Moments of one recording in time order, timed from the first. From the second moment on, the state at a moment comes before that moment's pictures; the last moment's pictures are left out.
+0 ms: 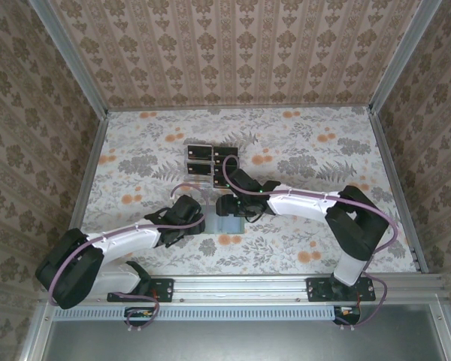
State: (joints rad) left arm -0.77 1.24 0.44 -0.25 -0.19 -0.70; right arm 0.83 1.74 1.07 -0.35 -0.08 0.79
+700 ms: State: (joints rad) left arm -0.77 1.23 0.44 -0.25 -0.19 -0.70; right arm 0.83 1.85 1.08 -0.23 -0.17 0.83
